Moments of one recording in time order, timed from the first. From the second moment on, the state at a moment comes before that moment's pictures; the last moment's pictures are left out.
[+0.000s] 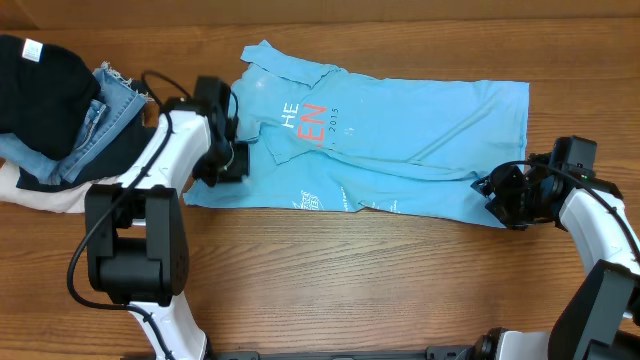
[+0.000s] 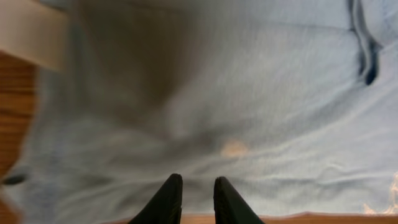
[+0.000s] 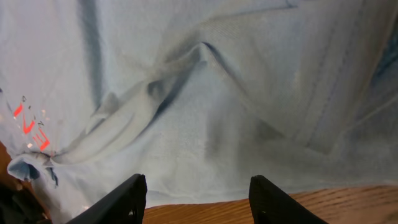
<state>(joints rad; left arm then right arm) -0.09 1.98 1.39 -0.96 0.07 -0.14 -0.34 1.56 0.88 -0.65 -0.47 0.49</state>
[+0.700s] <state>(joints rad) -0.09 1.91 1.18 -0.76 0.12 -0.15 -0.35 1.66 0.85 -0.40 -0.27 0.72</state>
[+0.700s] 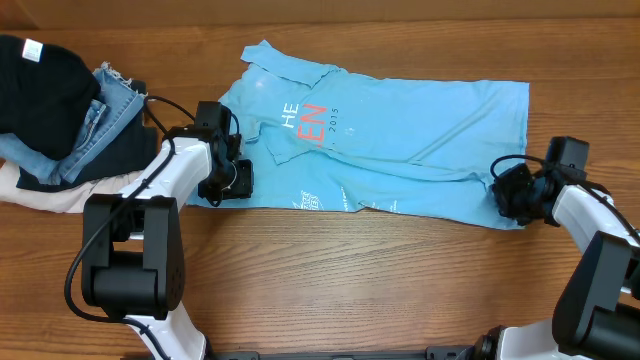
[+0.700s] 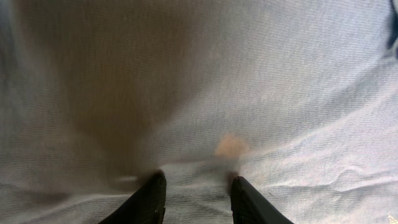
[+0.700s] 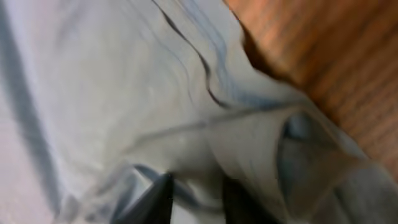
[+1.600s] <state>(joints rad) -0.09 1.91 1.18 -0.75 0.12 -0.15 -0.35 1.70 0.91 -0.41 -0.34 0.73</state>
